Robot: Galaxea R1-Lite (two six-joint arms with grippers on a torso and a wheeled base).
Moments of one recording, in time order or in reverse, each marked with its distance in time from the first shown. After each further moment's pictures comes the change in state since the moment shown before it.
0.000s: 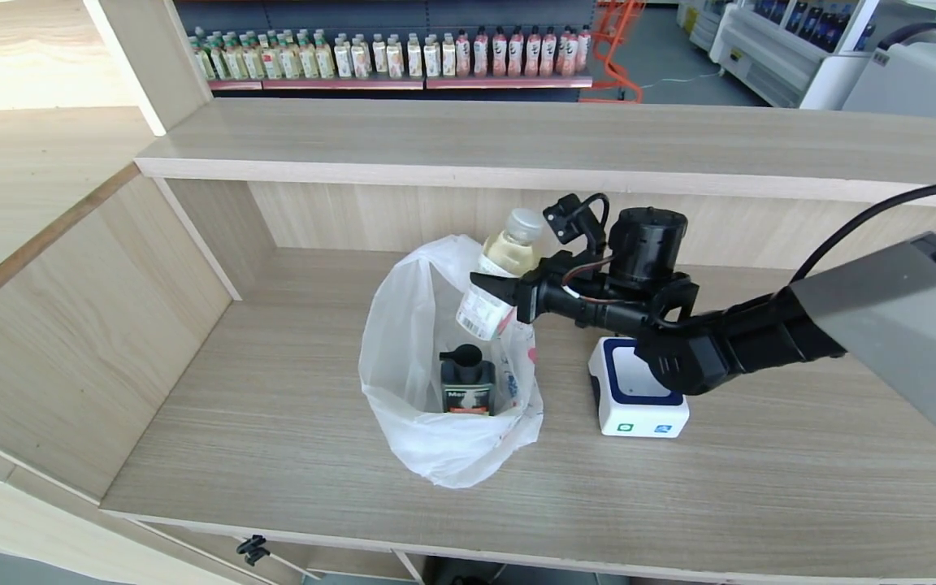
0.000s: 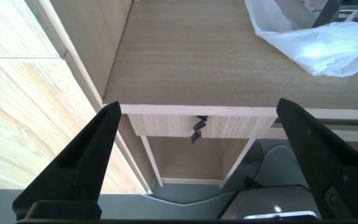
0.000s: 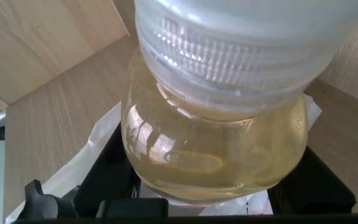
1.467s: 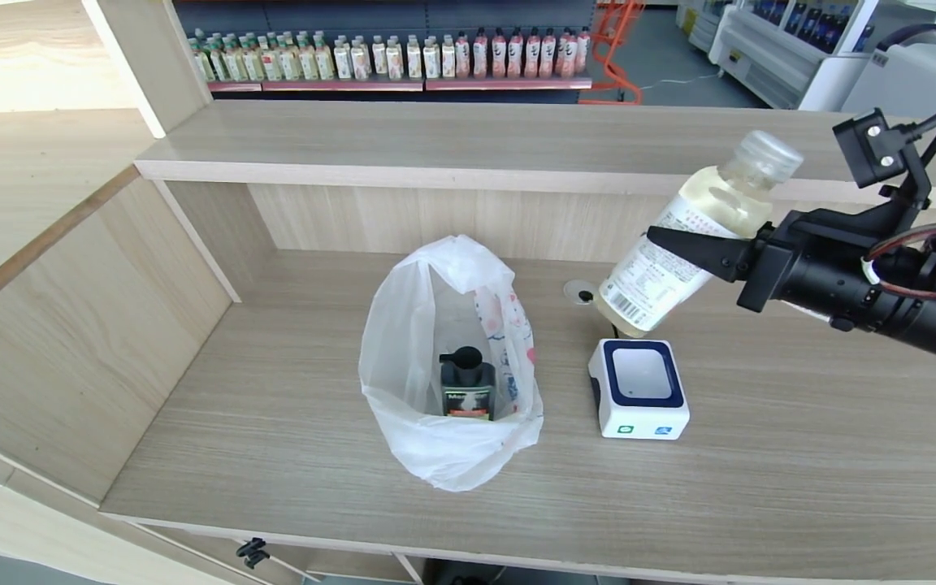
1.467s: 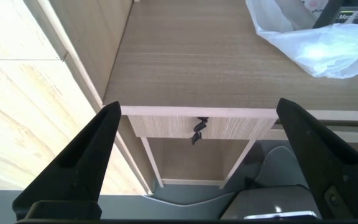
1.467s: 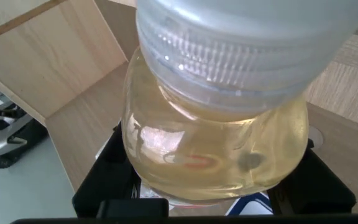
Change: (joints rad) left arm 0.000 0.000 0.000 0.000 0.000 0.000; right arm -0.194 -0.657 0.580 0.004 0.062 0.073
